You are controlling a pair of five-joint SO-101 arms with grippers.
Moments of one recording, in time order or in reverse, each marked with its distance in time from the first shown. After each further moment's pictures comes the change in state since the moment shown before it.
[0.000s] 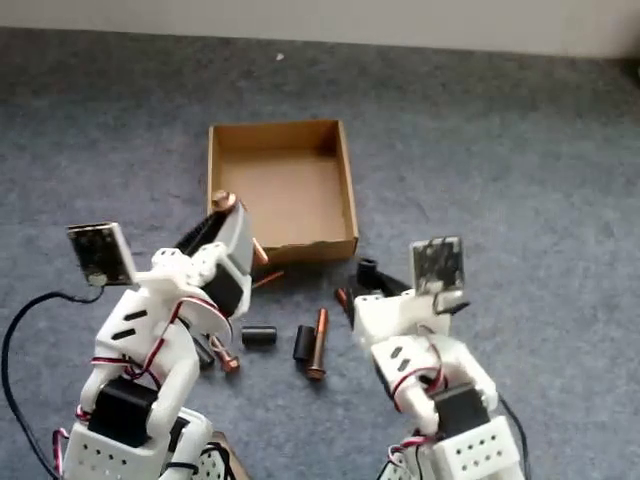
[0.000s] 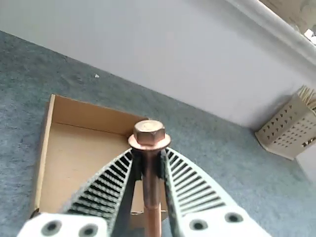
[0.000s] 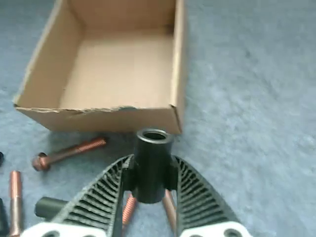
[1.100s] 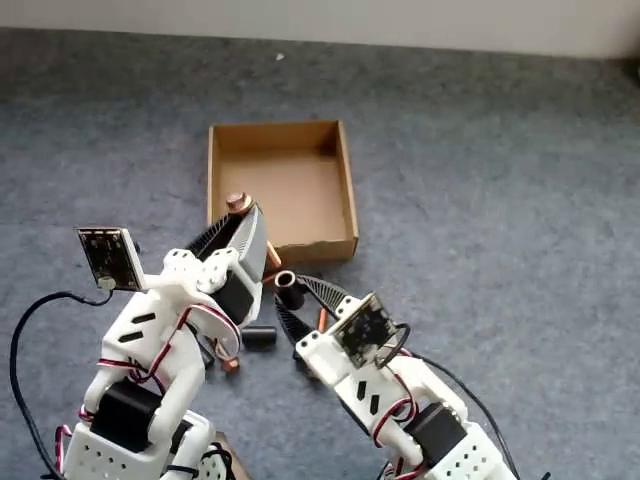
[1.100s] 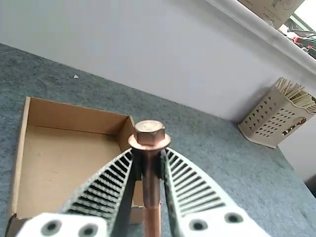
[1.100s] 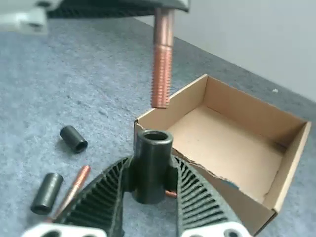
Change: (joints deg) left arm 4.7 -0.9 0.3 -1.1 -1.5; right arm -19.2 -13.0 11.1 -15.5 21.2
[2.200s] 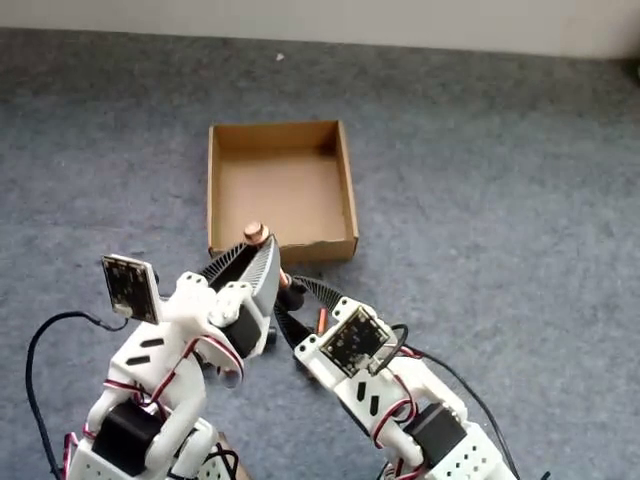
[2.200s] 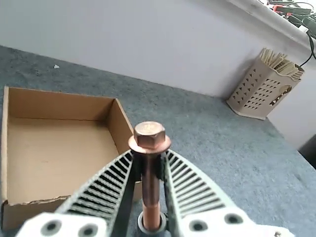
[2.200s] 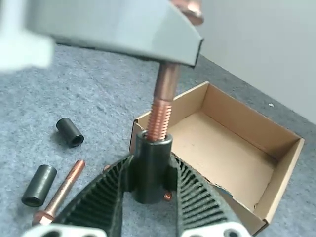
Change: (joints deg) left arm 6.8 -13.8 7.0 7.2 -5.1; right arm -0.2 -0.4 0.0 -0.2 4.7
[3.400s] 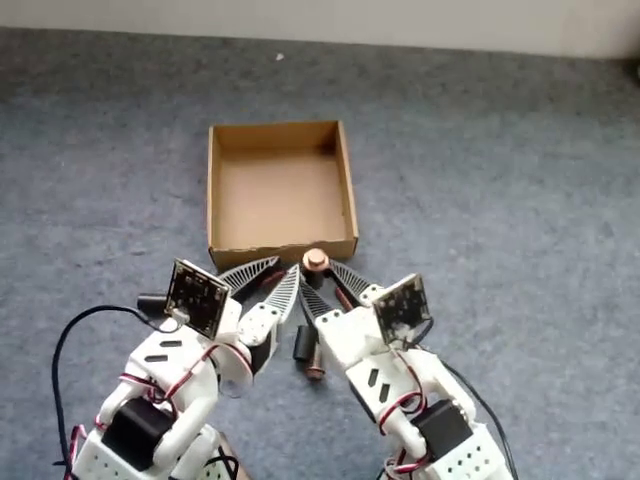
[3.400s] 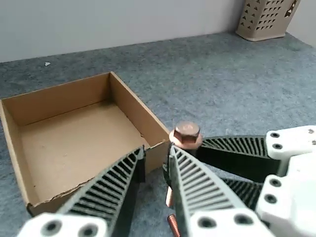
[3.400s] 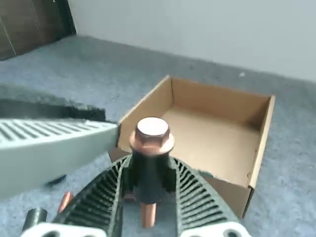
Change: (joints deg) left arm 2.5 1.7 2.5 5.3 -18.6; right arm 8.9 -0.1 0.1 -0.3 -16.9
